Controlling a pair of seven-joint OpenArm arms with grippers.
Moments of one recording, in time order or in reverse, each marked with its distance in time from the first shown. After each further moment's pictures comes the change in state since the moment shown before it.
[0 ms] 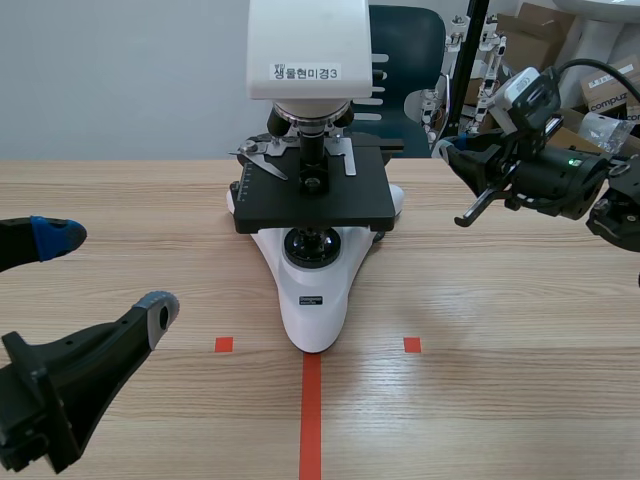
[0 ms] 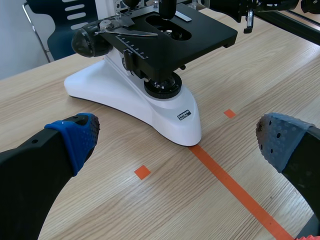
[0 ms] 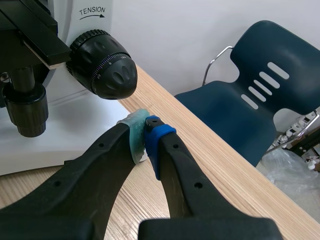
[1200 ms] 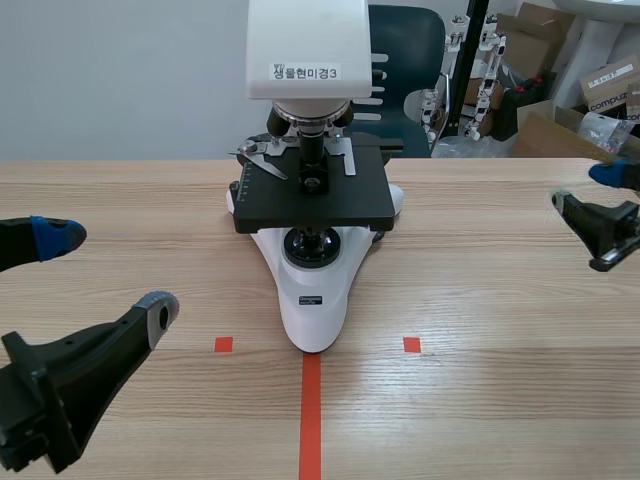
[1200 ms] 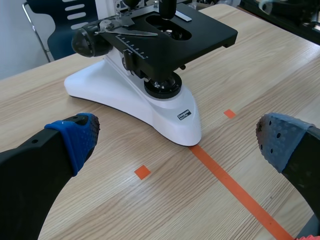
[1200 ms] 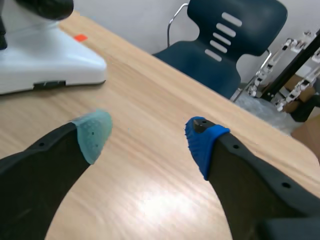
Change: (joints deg) left arm 0.0 0.0 0.0 0.0 0.0 0.0 0.0; right arm -19.4 19.7 0.0 11.2 25.2 0.0 -1.9
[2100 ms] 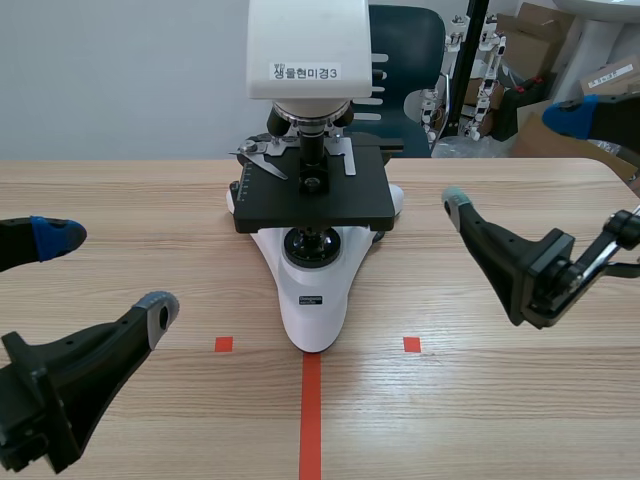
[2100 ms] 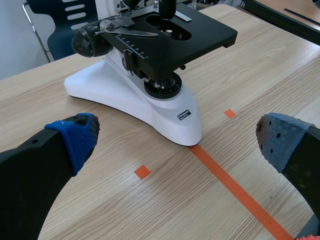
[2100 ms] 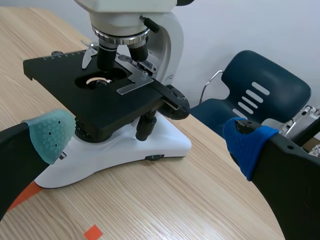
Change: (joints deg) left arm 0.0 0.0 0.0 0.0 0.0 0.0 0.0; right arm -41.9 1.9 10.0 64.6 9.9 -19.4 -20.6
